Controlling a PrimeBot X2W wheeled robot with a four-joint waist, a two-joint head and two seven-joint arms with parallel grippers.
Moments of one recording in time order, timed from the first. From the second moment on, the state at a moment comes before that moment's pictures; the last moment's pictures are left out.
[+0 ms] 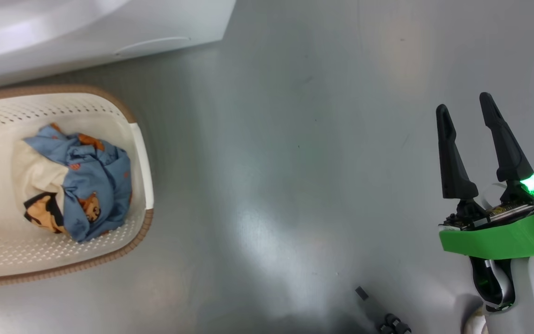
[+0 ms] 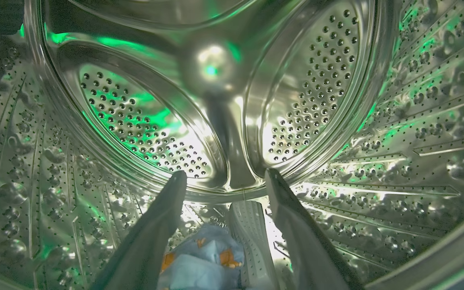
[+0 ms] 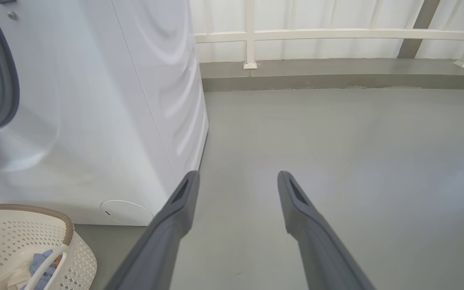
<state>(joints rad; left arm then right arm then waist) -1.33 0.37 -0.16 0.68 -0.33 0.07 -0.17 -0.28 -0.13 0.01 -0.12 0.26 0.13 -0.26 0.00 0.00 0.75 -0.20</state>
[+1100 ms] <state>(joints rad) -0.23 0.25 -0.15 -0.03 -0.36 0.30 -0.25 -0.13 -0.19 -0.03 -0.11 0.23 0.13 -0.26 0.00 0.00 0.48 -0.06</state>
